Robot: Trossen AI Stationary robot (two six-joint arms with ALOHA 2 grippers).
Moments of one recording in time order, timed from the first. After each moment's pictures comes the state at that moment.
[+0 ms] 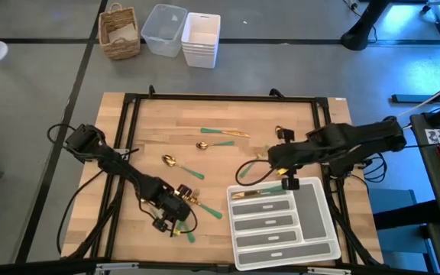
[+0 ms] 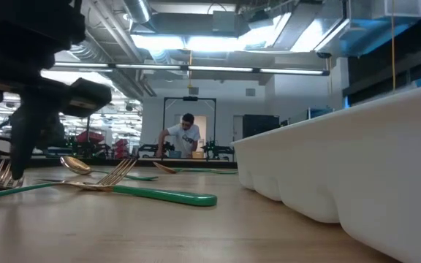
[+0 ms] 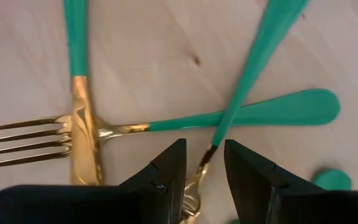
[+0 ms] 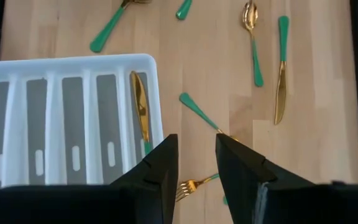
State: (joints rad) left arm -0.54 1.66 0.89 -0.44 -0.01 0.02; right arm 0.29 1.42 1.65 -1.32 0.19 0.18
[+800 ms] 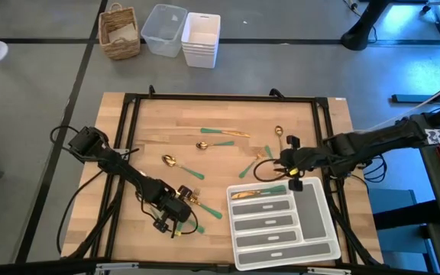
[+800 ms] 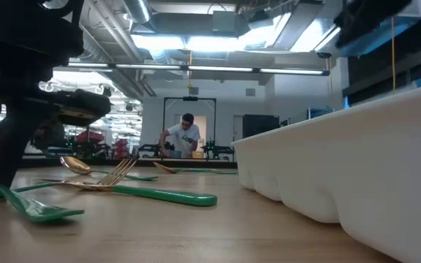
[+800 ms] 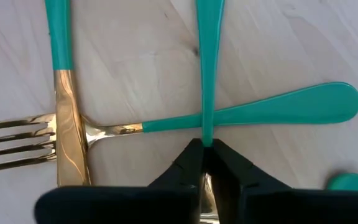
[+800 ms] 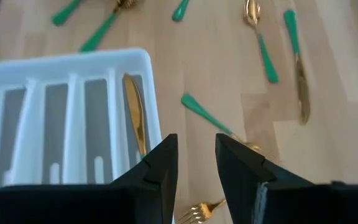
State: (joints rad) left arm -0.55 1.72 0.89 -0.43 -0.01 0.02; right arm 0.29 1.04 0.98 -0.81 0.22 0.22
